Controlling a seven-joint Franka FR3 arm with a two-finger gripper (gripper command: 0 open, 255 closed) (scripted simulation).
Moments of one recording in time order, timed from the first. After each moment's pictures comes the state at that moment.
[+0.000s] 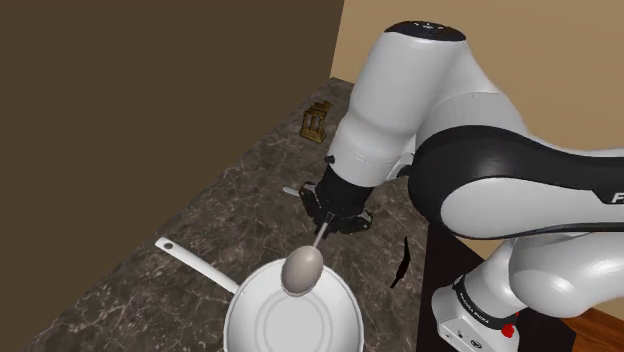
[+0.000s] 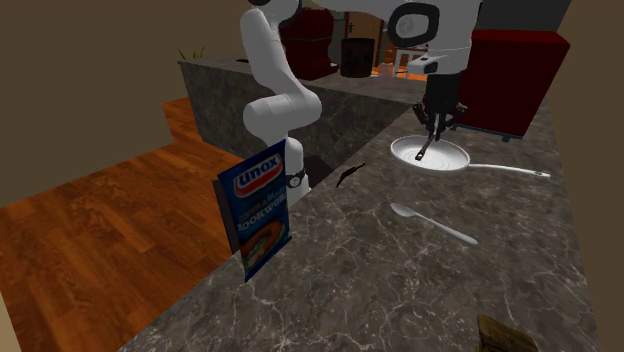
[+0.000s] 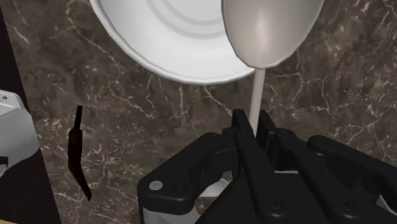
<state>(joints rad) 0.13 -0.56 0.63 -2.43 0.36 2.06 1.64</state>
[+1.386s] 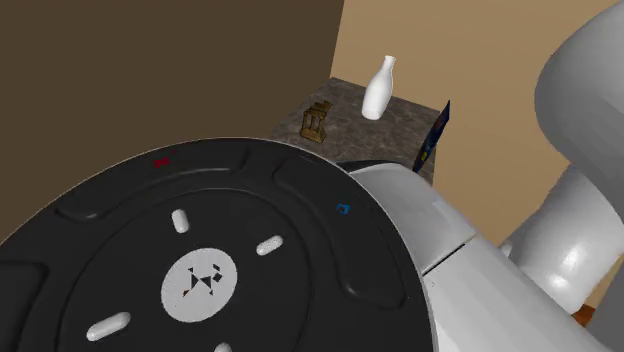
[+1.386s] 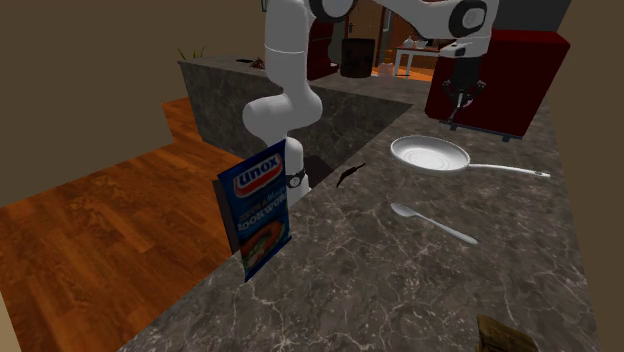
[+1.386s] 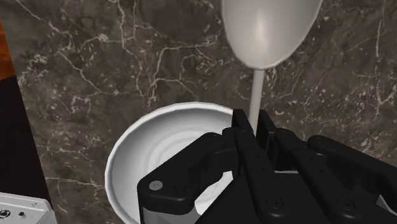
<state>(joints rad) 0.08 0.20 1.28 -1.89 -0.28 2.02 2.56</state>
